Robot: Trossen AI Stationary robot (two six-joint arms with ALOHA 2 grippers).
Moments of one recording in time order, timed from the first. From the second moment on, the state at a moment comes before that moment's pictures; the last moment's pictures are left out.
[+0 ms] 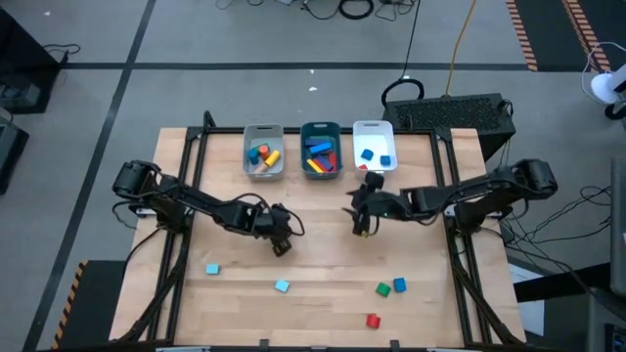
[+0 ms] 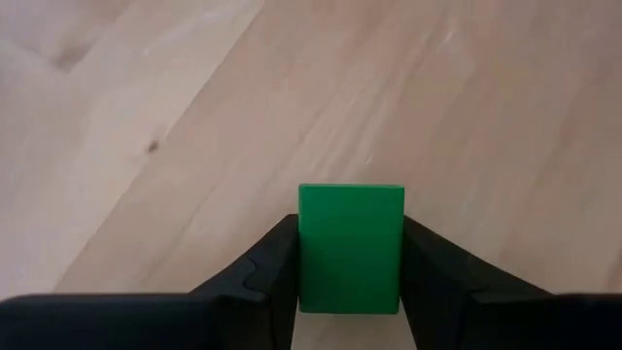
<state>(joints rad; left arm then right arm) -0.17 1.62 0.78 -0.25 -0.23 -0.69 0.08 1.35 0.71 -0.02 0.41 0.08</state>
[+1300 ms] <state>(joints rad) -0.16 1.62 0.79 0.33 0.04 -0.46 0.31 1.53 0.71 0.37 0.26 -0.55</state>
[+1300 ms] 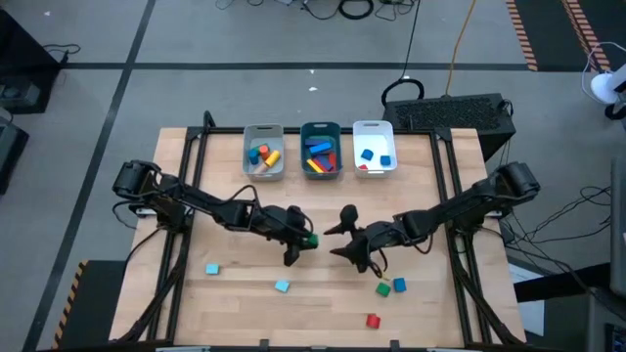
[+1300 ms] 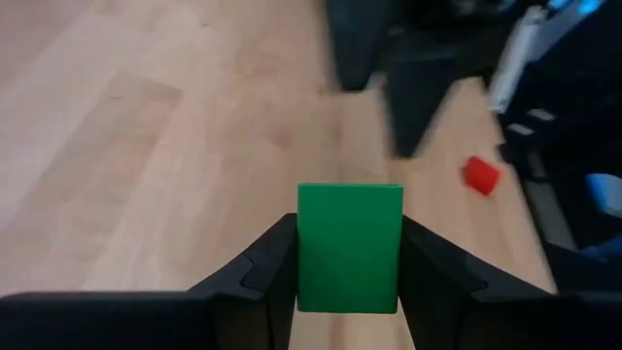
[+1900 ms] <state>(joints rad) -0.16 1.62 0.79 0.38 0.08 -0.43 0.31 1.69 0.86 0.39 0.26 -0.80</state>
